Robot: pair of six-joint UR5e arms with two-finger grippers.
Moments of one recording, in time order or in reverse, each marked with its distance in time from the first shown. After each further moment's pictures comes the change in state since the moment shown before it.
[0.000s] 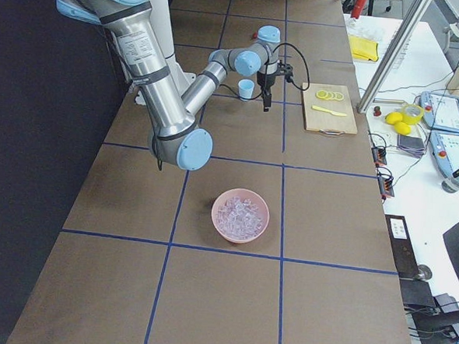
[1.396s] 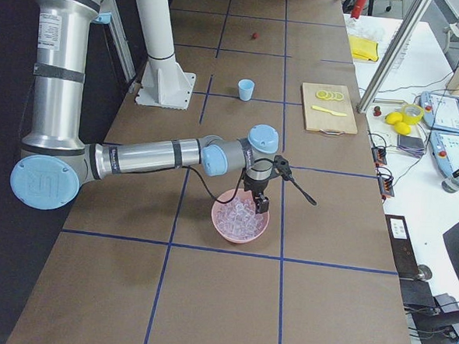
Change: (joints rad) left arm 0.004 0.001 0.001 -0.001 -0.043 0.000; right arm 0.471 -0.586 -0.074 0.342 0.249 -0.810
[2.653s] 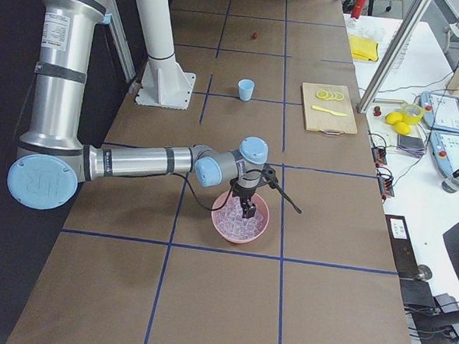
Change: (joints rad) left arm 0.002 0.000 0.001 0.001 0.000 0.000; right arm -0.110 -0.046 -0.031 0.062 0.001 0.049
